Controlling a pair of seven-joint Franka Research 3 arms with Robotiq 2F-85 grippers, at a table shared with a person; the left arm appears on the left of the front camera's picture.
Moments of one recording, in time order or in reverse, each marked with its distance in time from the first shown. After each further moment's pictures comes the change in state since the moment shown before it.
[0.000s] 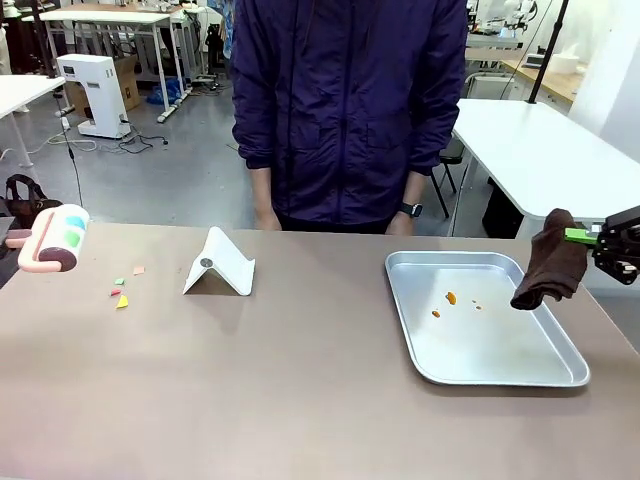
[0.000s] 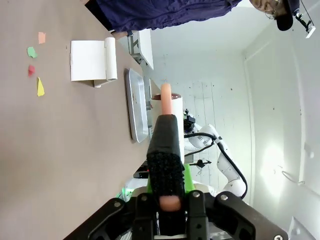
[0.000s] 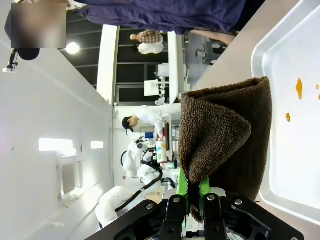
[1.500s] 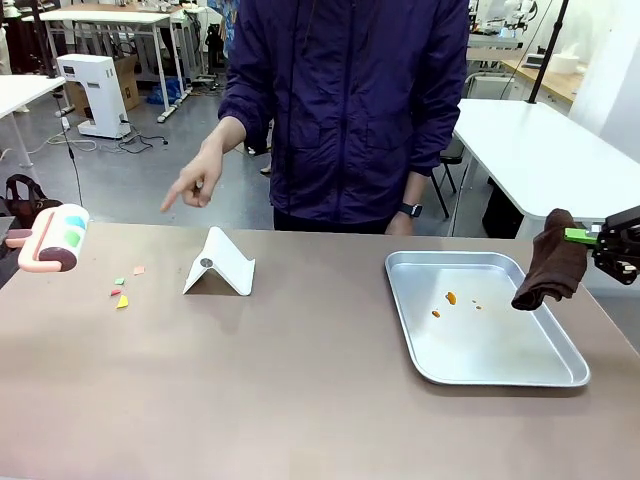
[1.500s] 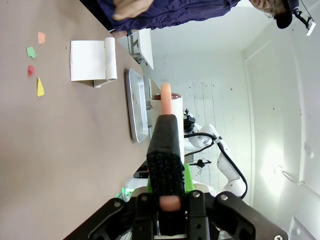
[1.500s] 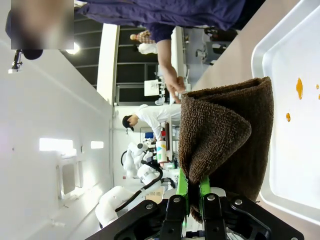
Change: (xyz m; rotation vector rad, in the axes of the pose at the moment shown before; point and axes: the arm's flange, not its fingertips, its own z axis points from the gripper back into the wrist) left arm 0.000 0.000 0.000 0.000 0.000 0.000; right arm 0.000 0.000 0.000 0.000 0.000 0.000
